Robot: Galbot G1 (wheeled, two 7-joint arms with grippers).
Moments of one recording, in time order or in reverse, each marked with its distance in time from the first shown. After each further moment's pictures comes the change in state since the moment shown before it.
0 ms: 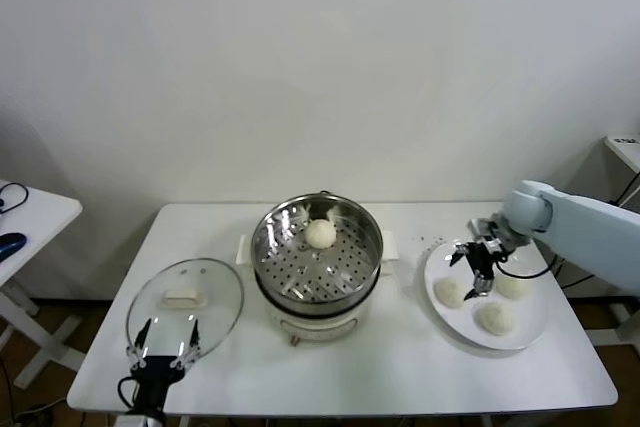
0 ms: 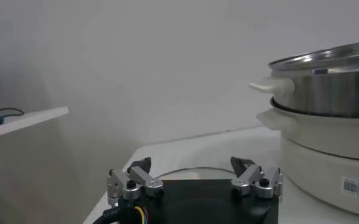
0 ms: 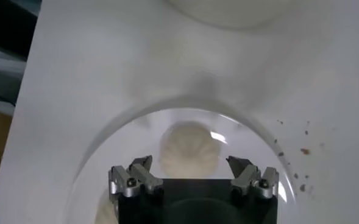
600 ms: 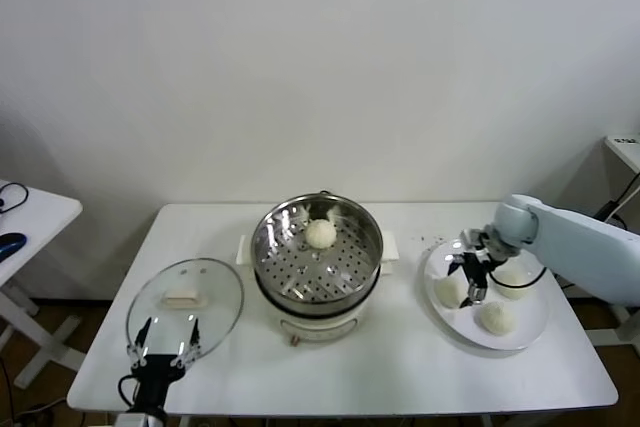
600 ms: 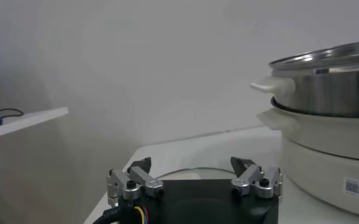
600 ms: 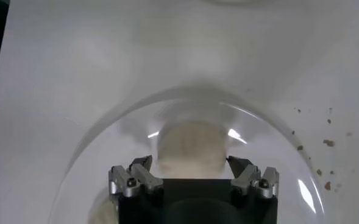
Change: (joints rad) left arm -0.007 0.000 -0.001 0.003 0.004 0.004 0.000; right arm -0.087 0.053 0.059 -0.097 -0.025 -0.005 0.003
